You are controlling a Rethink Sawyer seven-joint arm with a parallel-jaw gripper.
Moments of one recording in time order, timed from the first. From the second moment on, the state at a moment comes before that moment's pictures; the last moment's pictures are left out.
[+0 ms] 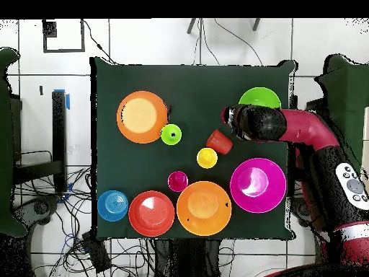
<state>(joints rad) -0.89 -0.46 0.70 1.42 -0.62 0.72 1.69</state>
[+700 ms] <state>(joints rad) -0.91 -0.52 0.72 1.39 -0.62 0.75 1.69</state>
